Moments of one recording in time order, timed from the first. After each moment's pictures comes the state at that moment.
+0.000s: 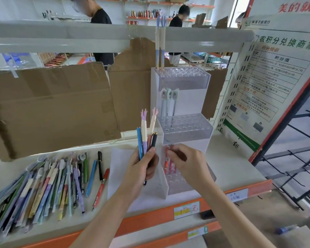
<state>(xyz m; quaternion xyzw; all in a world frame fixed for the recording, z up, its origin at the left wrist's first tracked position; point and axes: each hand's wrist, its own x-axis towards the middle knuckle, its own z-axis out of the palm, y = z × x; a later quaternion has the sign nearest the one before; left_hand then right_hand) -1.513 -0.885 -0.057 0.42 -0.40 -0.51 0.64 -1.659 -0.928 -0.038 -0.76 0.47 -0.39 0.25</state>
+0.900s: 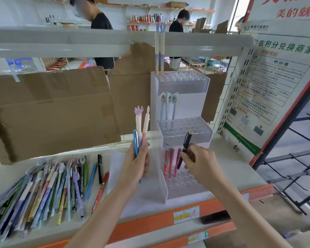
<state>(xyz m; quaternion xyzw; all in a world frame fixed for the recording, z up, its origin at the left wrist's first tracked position) -1.506 -0.899 -0.050 0.51 -0.39 -0.44 0.63 -1.687 -0.944 -0.031 -0.78 0.50 -0.30 0.19</state>
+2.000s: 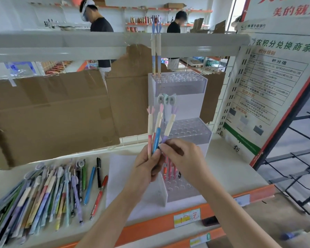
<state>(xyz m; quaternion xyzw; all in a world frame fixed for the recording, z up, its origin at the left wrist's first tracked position) -1.529 -0.890 -0.034 0.43 -0.46 -0.48 0.61 -1.651 -0.928 -0.003 -0.75 0.43 -0.39 0.31</state>
